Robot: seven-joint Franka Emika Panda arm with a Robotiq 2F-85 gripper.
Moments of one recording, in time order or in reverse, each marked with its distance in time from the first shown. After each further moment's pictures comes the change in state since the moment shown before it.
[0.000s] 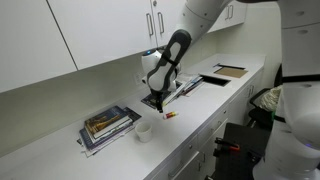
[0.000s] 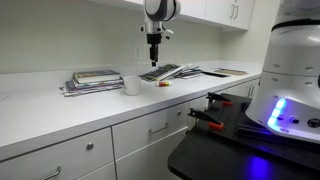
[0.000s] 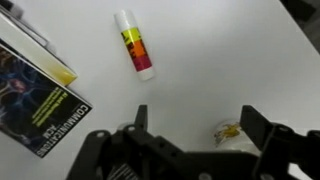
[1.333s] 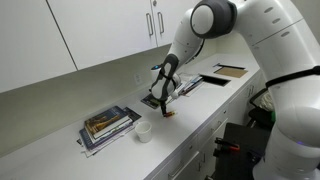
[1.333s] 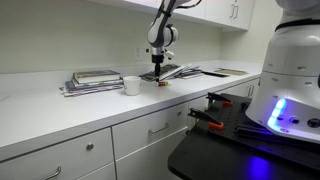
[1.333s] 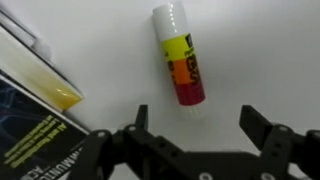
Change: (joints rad) arm -0.253 0.384 0.107 0.271 0.062 0.109 -0.270
